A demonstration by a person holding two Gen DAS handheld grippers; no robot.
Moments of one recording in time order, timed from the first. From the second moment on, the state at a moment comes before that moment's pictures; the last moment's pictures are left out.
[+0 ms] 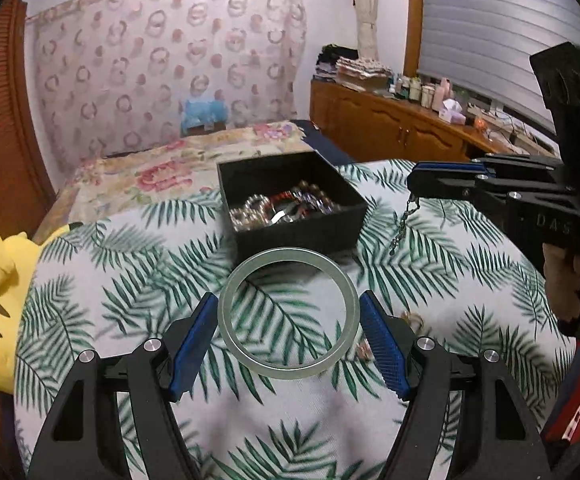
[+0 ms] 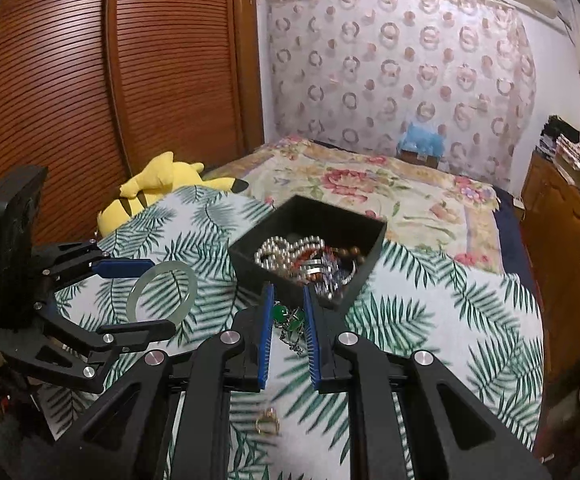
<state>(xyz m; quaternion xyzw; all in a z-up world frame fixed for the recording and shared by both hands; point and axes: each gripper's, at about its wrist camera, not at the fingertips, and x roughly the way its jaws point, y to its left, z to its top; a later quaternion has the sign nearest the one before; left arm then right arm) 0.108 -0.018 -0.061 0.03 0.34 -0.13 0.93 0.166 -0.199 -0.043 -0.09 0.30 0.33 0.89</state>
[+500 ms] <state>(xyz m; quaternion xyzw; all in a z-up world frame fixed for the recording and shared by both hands) 0.162 -0.007 -0.038 0.03 0.33 -0.12 0.94 0.228 -0.183 -0.023 -0.08 0.28 0.35 0.89</state>
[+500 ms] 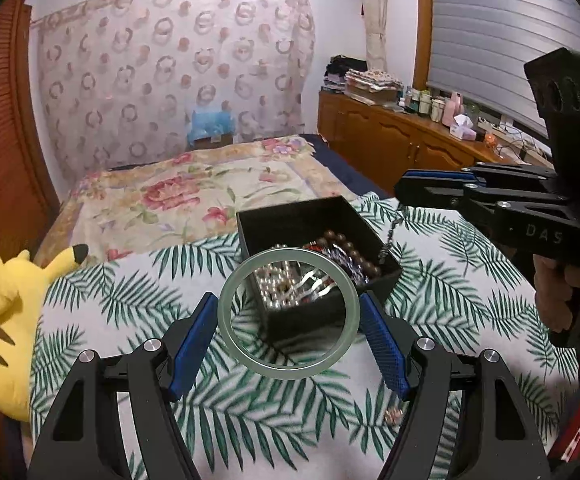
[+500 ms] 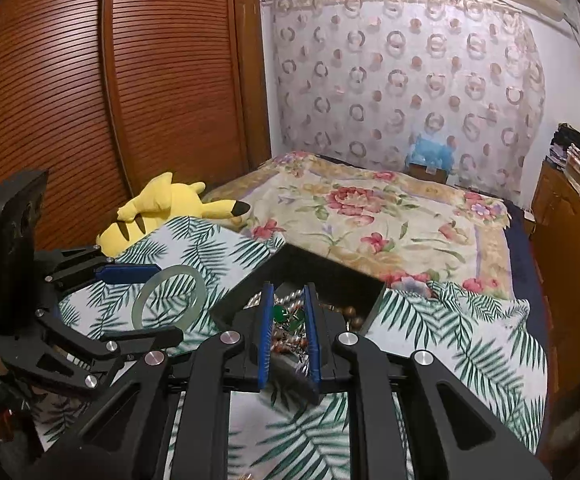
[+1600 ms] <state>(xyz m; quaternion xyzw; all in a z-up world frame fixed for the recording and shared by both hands) 0.260 -0.026 -0.054 0.05 0.38 -0.14 0.91 0.306 -0.195 -0.058 -0.04 0.35 0.32 0.88</state>
